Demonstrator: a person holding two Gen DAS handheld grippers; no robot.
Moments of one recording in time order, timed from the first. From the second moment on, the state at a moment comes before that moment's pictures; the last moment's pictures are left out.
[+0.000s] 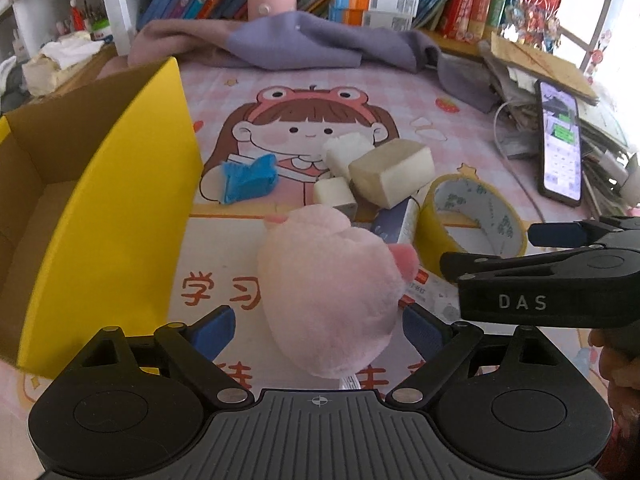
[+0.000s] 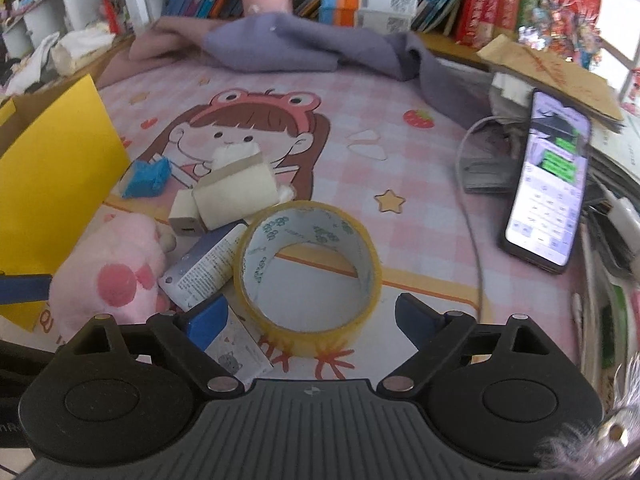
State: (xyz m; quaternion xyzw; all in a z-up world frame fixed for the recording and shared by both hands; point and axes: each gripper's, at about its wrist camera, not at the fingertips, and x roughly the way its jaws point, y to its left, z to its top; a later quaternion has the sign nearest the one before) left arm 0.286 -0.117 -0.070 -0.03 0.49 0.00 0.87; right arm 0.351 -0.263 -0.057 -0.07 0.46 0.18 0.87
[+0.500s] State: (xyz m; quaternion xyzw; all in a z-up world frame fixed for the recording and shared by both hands) left arm 0.308 -0.115 -0.087 -0.04 0.51 0.00 0.86; right arm 0.378 -0.258 -0.073 -0.08 0.48 0.19 0.85
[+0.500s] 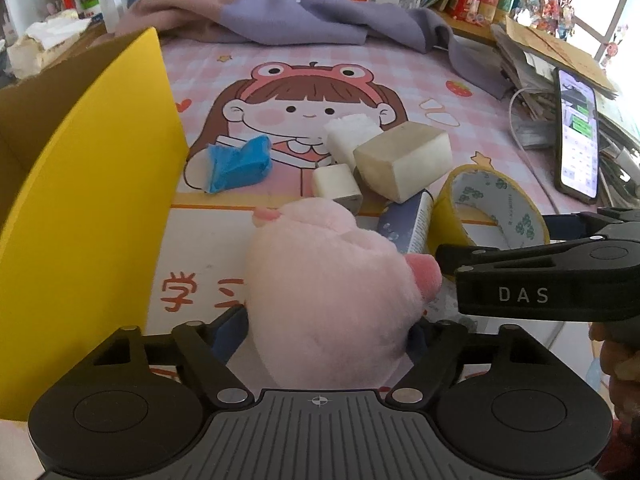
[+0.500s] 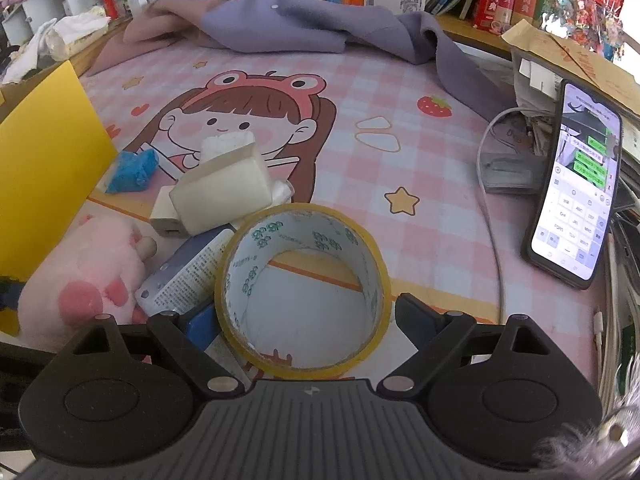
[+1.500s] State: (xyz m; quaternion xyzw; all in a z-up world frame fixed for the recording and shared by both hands) left arm 0.268 -0.122 -0.053 -0.02 0.43 -0.02 0.90; right arm 0.346 -0.268 -0.046 -0.07 0.43 0.19 0.88
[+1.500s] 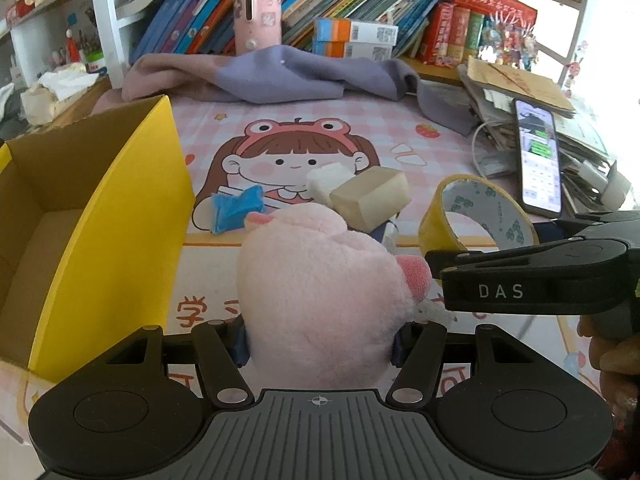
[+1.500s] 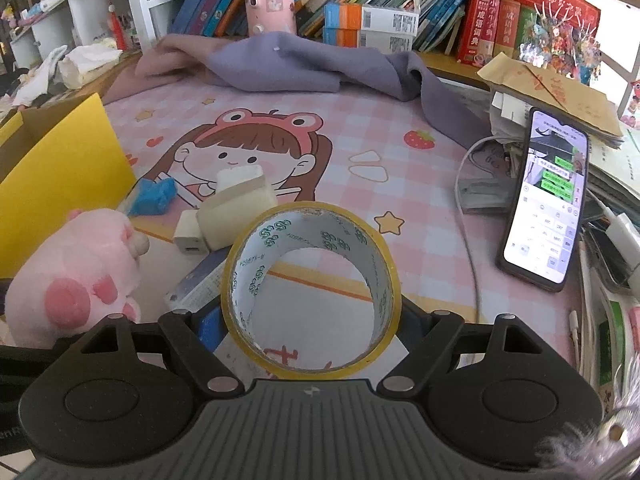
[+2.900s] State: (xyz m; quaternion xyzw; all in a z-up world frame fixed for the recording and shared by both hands) left arm 0.100 -0.003 -0.018 0.00 0.35 -0.14 0.93; right arm 0.122 -0.174 0.000 -0.05 0.36 0.07 0.93
